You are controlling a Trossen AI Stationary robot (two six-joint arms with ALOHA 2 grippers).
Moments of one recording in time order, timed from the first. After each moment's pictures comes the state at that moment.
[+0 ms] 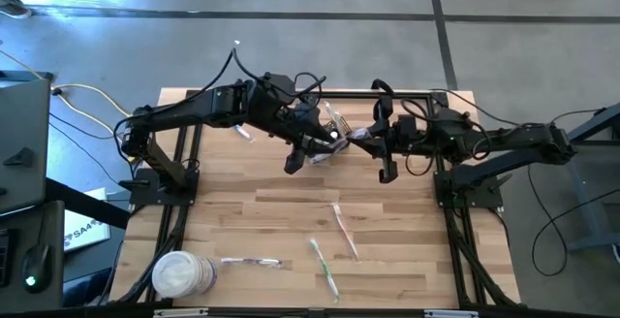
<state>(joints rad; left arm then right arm) 0.07 1.62 1.94 -0.70 0.24 -0.01 0.04 1.09 0.97 0.38 0.02 -0.02</state>
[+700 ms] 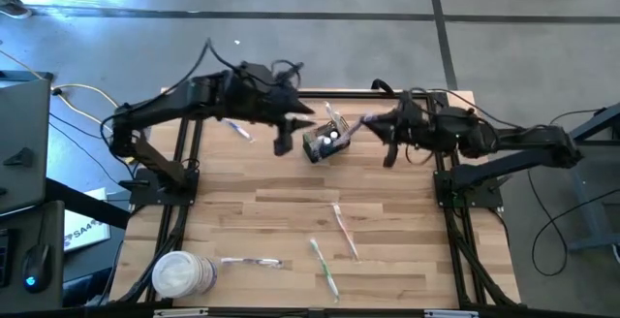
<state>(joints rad) 0.10 1.52 1.94 -0.84 -0.05 0.08 0.01 0.97 0.97 0.02 0.31 0.06</state>
